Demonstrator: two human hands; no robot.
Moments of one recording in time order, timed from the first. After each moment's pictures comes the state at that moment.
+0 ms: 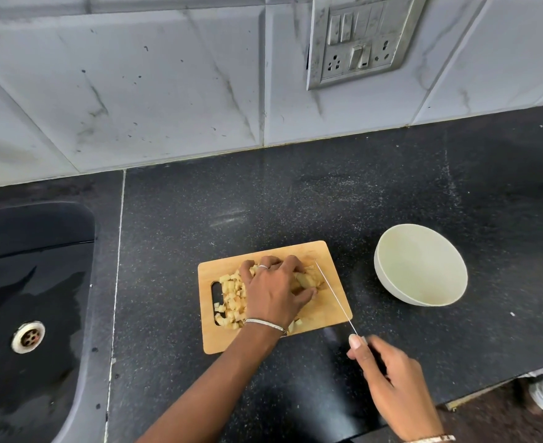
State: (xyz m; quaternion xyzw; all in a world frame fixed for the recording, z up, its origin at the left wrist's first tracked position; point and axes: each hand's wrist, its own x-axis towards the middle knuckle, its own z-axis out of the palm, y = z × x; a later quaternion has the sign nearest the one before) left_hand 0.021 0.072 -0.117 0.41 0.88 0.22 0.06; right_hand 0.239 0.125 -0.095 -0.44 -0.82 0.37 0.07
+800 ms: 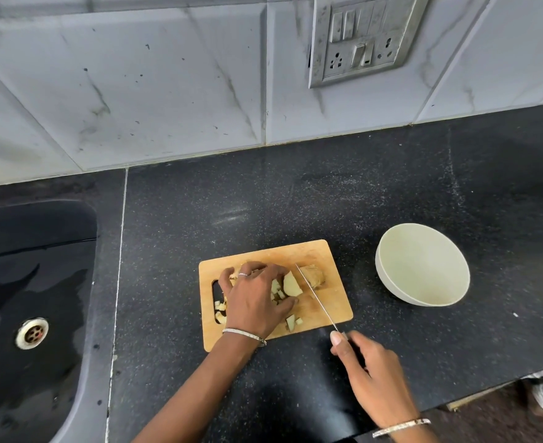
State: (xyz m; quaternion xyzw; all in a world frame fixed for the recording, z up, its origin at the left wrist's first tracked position) left_hand 0.012 0.040 -0.112 0.38 0.89 0.22 0.08; right_hand 0.220 0.121 -0.110 -0.41 -0.84 0.35 0.03
